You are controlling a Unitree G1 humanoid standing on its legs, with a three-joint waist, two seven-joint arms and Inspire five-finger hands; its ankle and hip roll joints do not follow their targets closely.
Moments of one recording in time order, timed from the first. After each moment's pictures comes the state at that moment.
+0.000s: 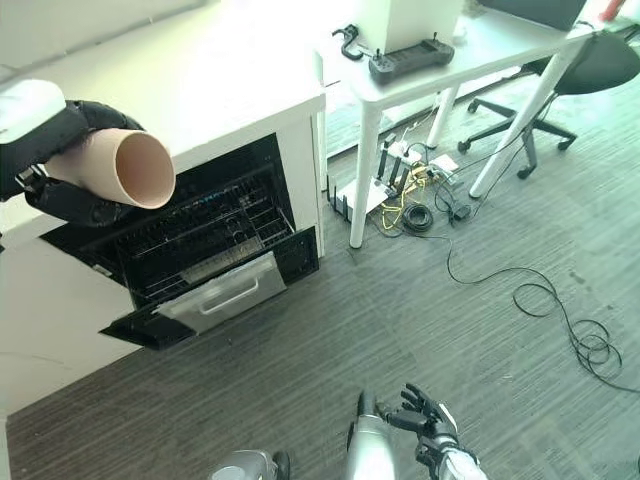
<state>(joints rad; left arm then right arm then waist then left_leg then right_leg) -0.38 1.52 -0.11 -0.05 -0.07 -0.33 -0.04 -0.03 -0.36 0.08 1.04 0.47 -0.21 0.18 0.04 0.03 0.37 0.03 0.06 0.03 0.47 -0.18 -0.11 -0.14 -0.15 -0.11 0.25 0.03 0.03</state>
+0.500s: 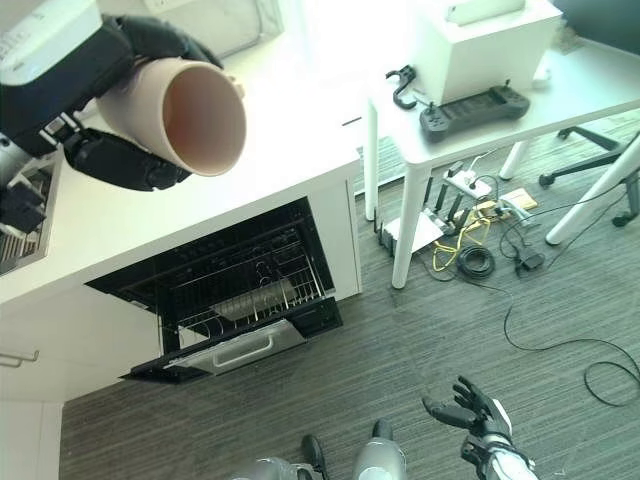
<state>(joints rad) -0.51 1.38 -0.11 -0.17 -0.11 -0.29 -0.05 -0.02 -0.47 0.01 1.10 0.49 -0.31 0.17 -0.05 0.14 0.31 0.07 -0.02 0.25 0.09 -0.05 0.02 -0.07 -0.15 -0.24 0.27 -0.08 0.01</state>
